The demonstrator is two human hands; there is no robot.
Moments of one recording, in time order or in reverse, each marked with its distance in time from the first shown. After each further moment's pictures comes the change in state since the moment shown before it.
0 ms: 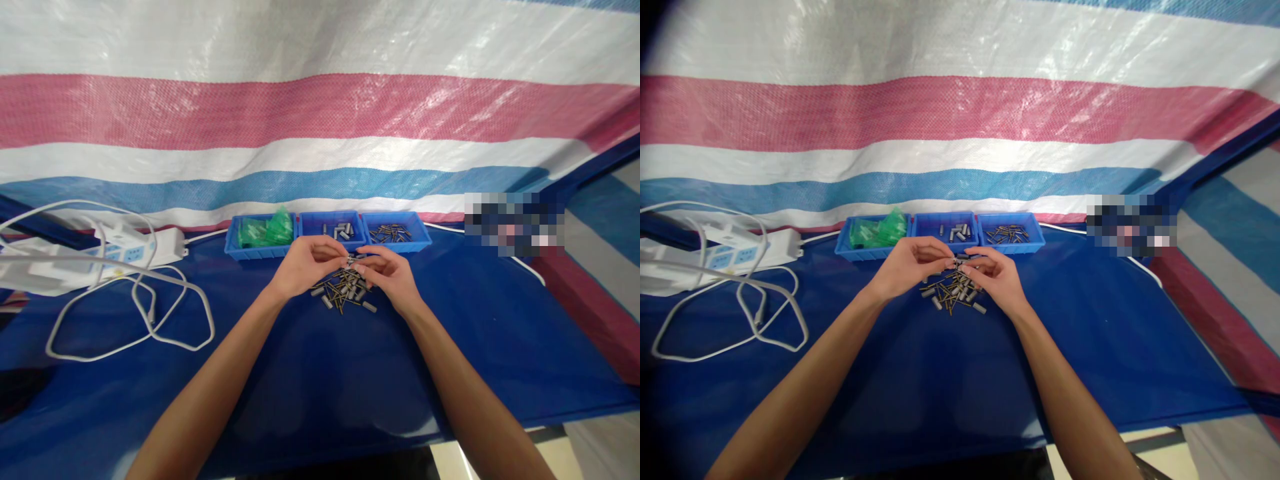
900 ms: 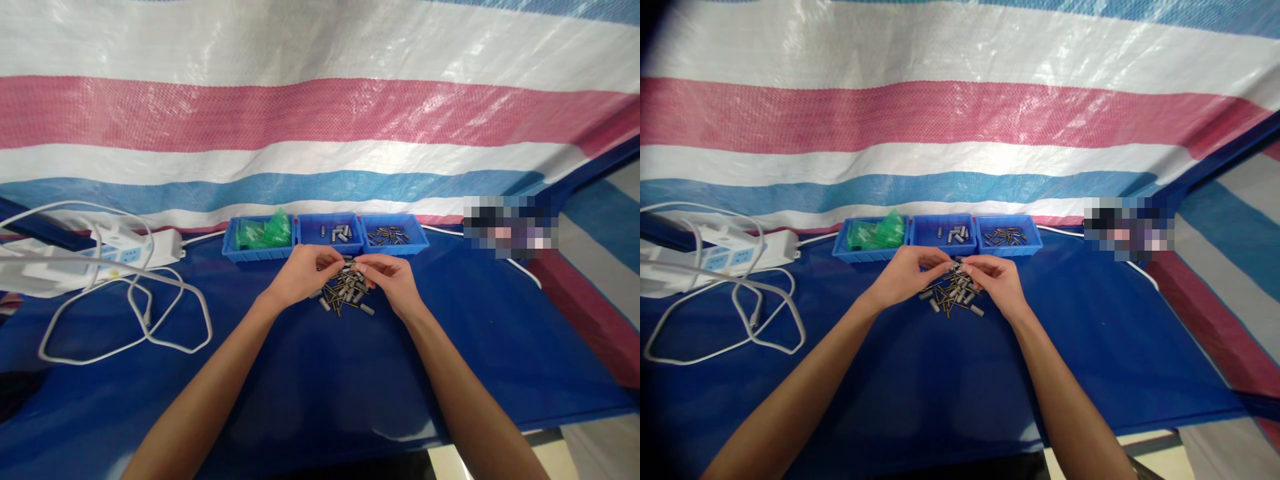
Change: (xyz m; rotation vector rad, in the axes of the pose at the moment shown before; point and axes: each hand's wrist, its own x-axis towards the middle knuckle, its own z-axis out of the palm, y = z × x) left_hand -0.003 0.002 -0.001 0.453 -0.054 0.132; right_hand 0.000 -0.007 0.001 -0.061 0.079 -0.013
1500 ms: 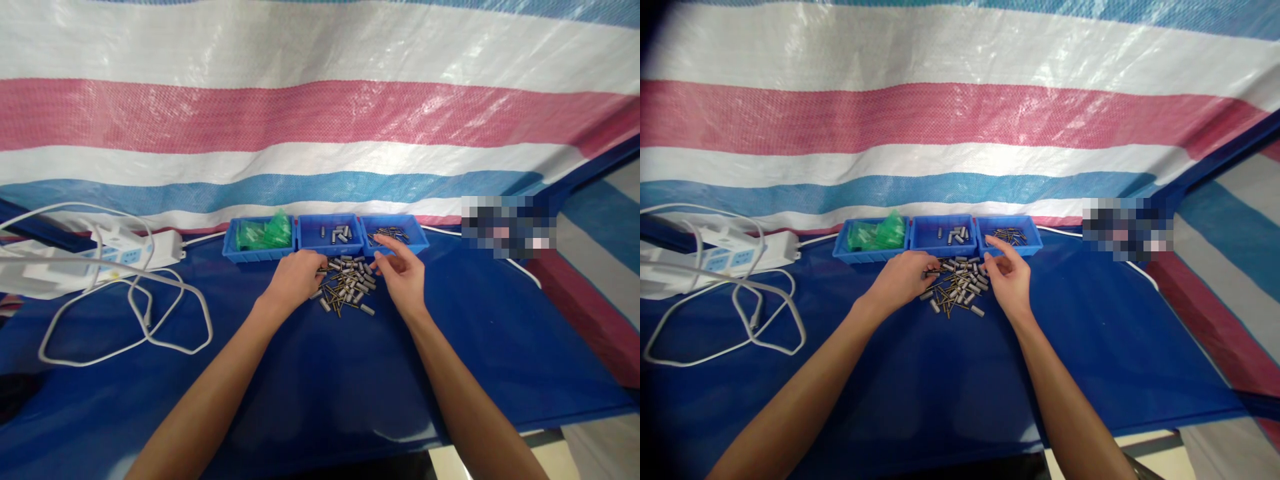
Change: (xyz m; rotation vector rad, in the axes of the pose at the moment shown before) left_hand -0.006 -0.009 -0.001 0.783 -0.091 -0.105; right_hand 0.005 0.010 -0.010 -0.199 0.258 -0.237
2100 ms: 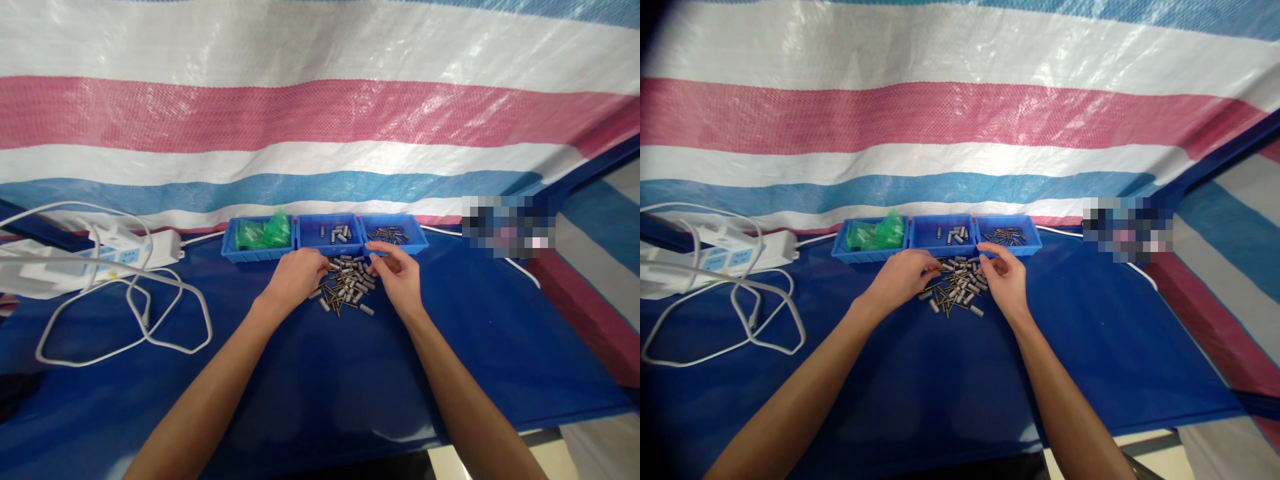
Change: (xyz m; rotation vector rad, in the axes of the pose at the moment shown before) left_hand 0.001 0.001 -0.005 -0.066 0.034 0.071; right_hand -0.001 -0.004 0.004 0.024 -0.050 0.047
